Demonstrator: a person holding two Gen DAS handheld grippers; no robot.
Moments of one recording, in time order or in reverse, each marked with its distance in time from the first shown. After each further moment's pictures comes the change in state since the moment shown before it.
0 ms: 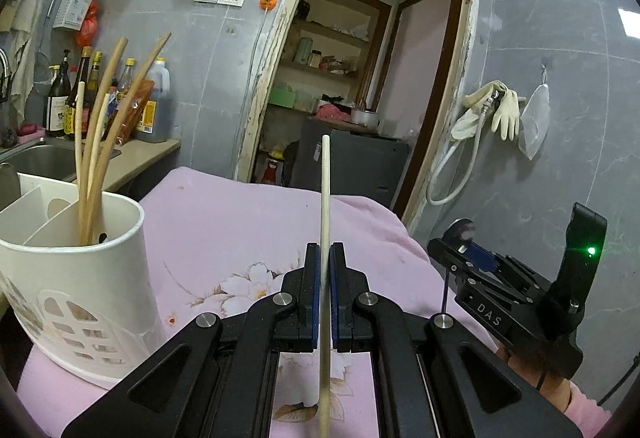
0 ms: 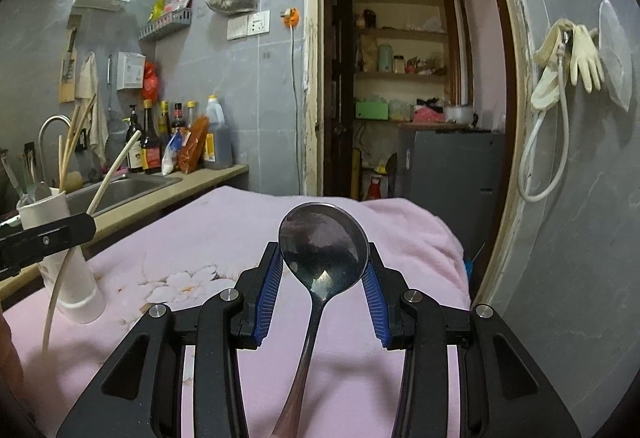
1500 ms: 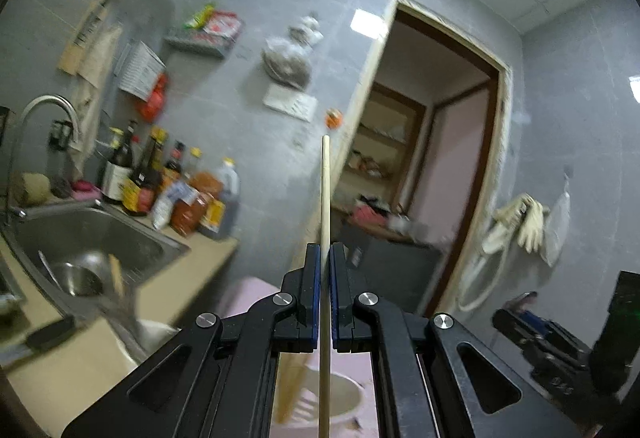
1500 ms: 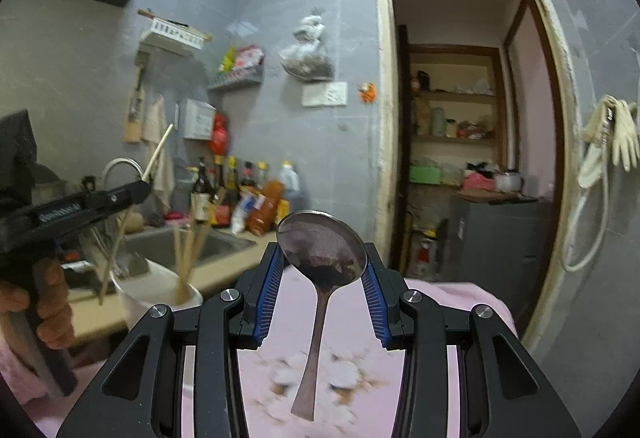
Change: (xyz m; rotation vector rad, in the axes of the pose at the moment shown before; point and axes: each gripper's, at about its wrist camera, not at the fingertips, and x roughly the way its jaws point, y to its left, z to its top) left arm -0.115 0.122 0.084 -0.098 -0.364 0.092; right arm -0.052 0.114 0.076 -0.068 -0.211 0.195
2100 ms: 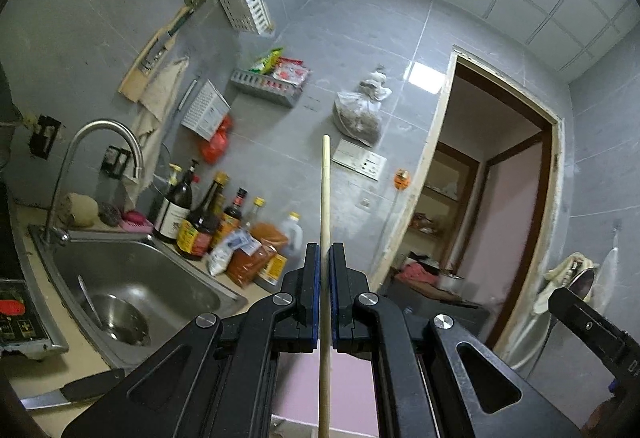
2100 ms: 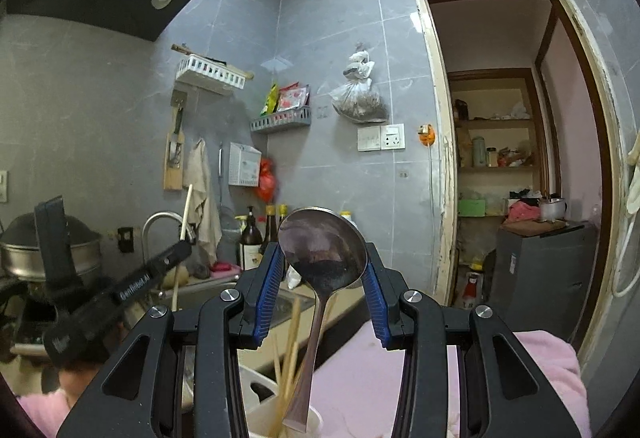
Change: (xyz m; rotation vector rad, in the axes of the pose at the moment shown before) left arm 0.006 0.078 0.028 -0.060 -0.189 0.181; right arm 0.047 0.081 0.050 0.046 -0.113 0.080
